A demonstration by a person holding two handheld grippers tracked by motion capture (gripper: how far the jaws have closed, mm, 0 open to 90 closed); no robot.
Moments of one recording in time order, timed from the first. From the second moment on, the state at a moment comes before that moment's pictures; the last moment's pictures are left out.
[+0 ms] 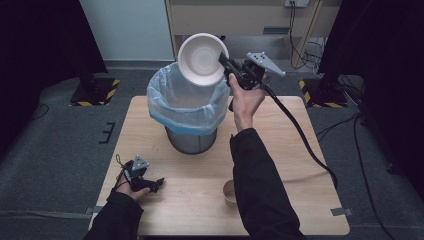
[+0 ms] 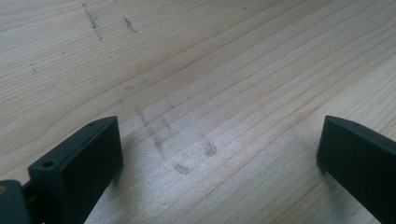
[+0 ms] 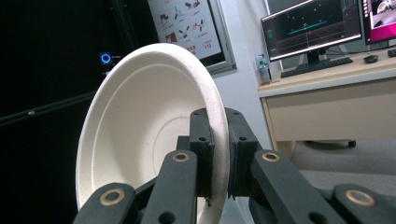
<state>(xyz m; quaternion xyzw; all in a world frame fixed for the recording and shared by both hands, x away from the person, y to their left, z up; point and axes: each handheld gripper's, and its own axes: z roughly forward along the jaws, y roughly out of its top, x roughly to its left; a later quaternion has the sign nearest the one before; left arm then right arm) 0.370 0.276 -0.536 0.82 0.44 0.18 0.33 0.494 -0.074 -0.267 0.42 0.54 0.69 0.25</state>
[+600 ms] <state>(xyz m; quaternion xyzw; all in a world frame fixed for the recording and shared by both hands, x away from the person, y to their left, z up) 0.370 0.276 -0.536 0.82 0.44 0.18 0.33 0.513 -0.045 -0.299 0.42 0.61 0.64 0.20</state>
